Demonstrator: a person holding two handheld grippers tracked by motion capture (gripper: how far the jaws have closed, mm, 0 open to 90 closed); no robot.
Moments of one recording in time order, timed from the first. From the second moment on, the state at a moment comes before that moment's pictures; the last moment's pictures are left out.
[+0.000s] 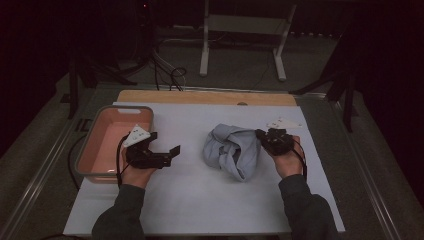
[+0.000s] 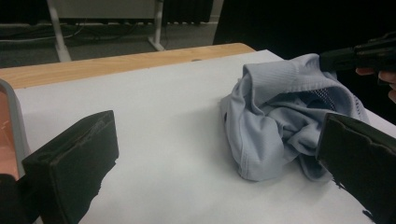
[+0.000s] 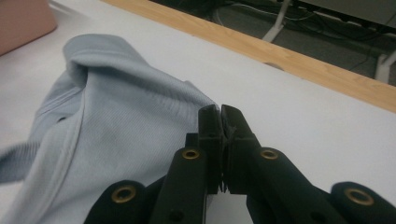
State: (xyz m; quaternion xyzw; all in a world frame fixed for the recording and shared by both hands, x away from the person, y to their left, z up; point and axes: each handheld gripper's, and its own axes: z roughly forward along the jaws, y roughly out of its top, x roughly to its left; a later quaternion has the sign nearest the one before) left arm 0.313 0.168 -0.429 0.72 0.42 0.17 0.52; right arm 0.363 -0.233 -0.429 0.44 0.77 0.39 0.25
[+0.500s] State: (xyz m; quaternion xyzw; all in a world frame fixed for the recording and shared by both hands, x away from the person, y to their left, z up) left arm 0.313 0.168 -0.428 0.72 0.42 0.16 0.53; right arm 0.368 -0.256 -0.410 0.45 0.76 0.39 0.28
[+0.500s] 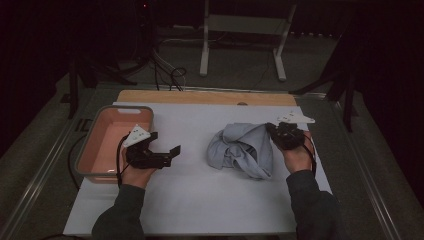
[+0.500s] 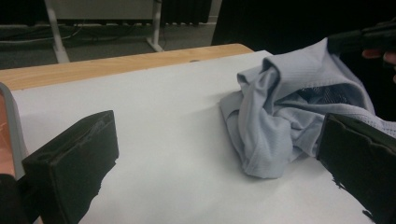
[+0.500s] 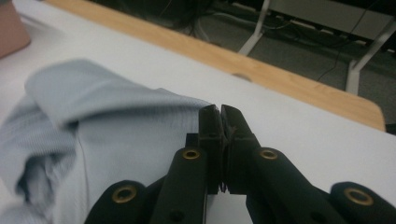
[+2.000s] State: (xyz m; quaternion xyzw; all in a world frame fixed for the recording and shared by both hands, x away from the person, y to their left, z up) left arm 0.313 0.162 -0.431 0.73 0.42 0.16 0.52; right arm 0.354 -0.250 -0.421 0.45 0.77 0.39 0.23
